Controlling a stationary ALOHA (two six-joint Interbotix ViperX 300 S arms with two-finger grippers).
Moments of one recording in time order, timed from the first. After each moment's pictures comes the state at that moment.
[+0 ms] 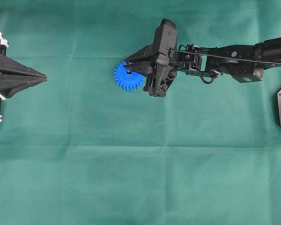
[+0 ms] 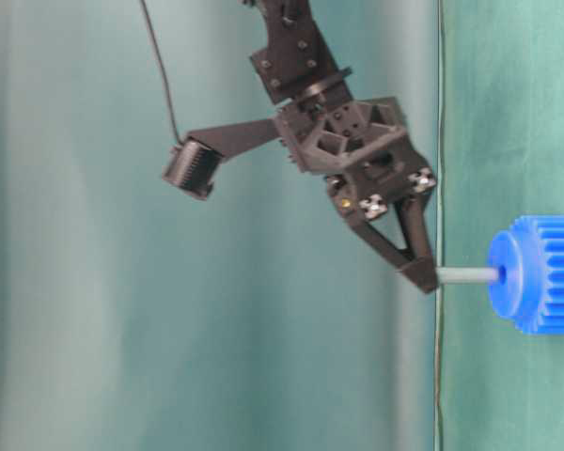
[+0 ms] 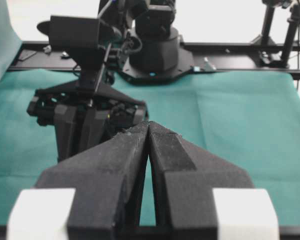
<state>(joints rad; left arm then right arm) 0.01 -0.96 1.17 0.01 -0.21 0.00 -0.18 0.18 0.63 0.03 -0.38 -0.02</state>
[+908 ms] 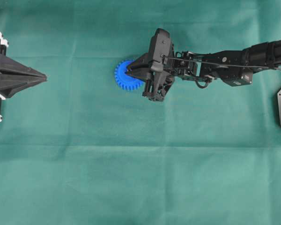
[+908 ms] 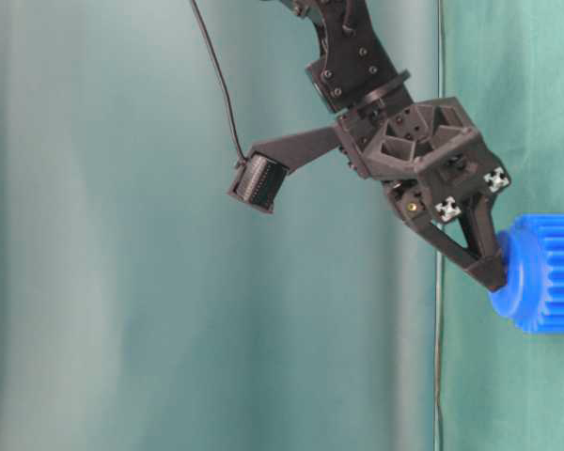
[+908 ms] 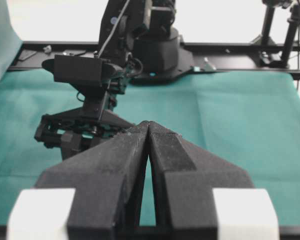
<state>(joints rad) 0.02 -0.96 1.17 0.01 -0.21 0.00 -0.17 0.28 0.63 0.03 -0.42 -0.02</state>
